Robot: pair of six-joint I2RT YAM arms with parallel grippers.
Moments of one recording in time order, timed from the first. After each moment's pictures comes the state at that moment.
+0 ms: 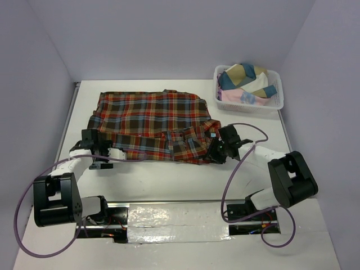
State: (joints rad) left arm 0.16 1.26 0.58 -0.44 0.06 1.62; right arm 0.37 1.41 0.61 -0.21 -0.22 0.77
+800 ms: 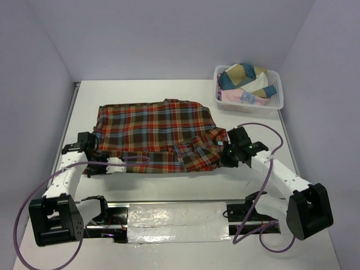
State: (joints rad) left arm 0.17 1.10 0.68 -1.01 0.20 1.64; right arm 0.35 1.11 0.64 -0.60 -0.10 0.66
